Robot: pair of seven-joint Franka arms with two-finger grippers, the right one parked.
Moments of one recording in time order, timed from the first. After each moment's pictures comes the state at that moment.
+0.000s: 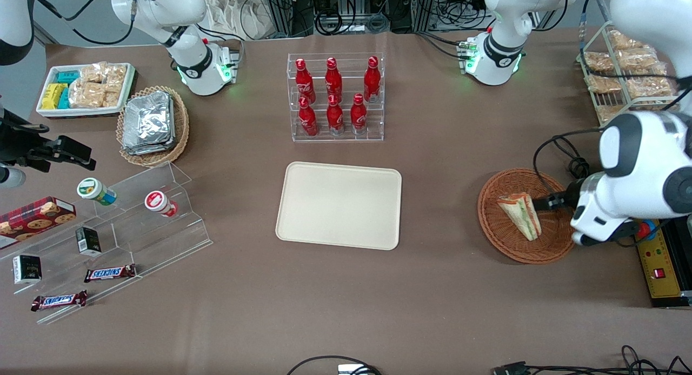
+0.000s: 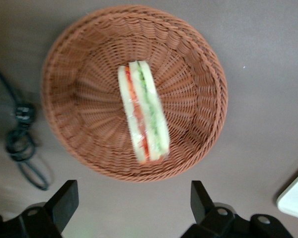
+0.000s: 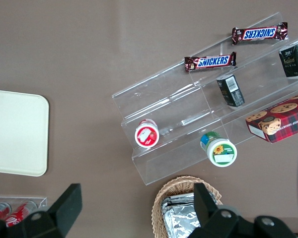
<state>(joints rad) 0.04 0.39 -0.08 -1.65 -0.01 1.74 -0.32</state>
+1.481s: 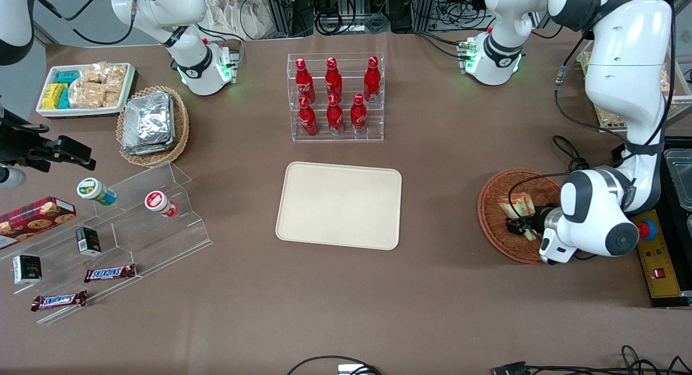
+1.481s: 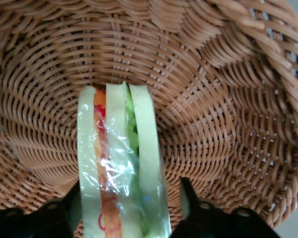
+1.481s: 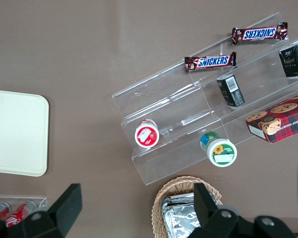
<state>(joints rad) 0.05 0.66 -0.05 -1.65 -0.08 1.89 -0.39</state>
